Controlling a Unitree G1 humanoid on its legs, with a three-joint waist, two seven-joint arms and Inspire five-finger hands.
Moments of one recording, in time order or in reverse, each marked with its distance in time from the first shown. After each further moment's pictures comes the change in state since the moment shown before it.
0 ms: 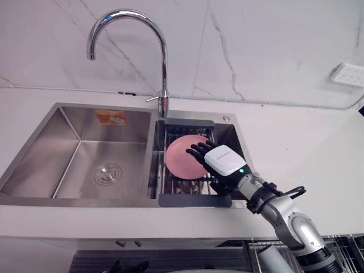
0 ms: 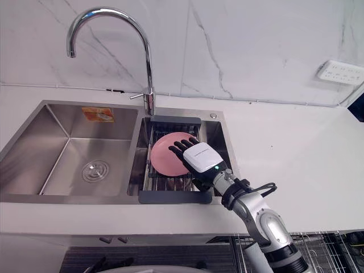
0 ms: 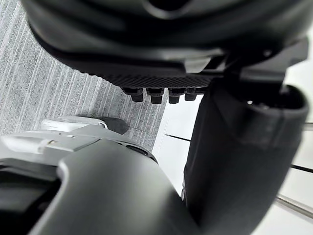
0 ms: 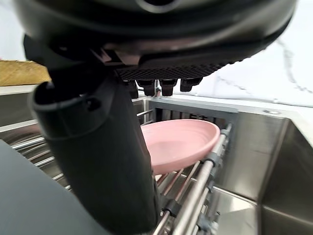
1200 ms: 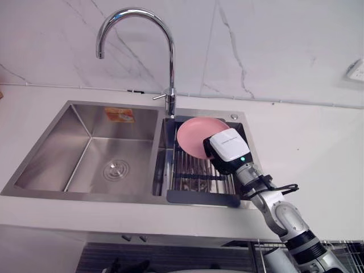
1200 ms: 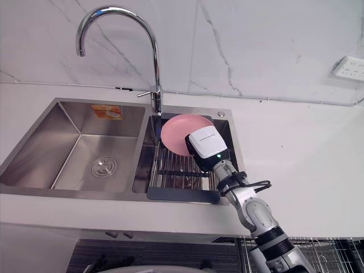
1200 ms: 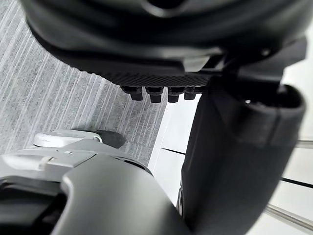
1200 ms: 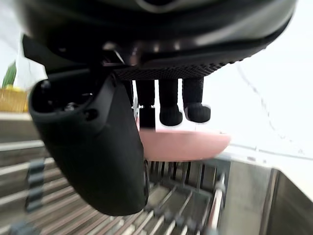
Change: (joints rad) left arm 0.013 -0.035 0.009 -0.031 0.054 -0.055 0.074; right arm -0.116 0.030 0.048 0.194 -0.123 0.174 -0.415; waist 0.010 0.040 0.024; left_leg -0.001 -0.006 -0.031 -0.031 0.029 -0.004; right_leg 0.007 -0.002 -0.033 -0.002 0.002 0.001
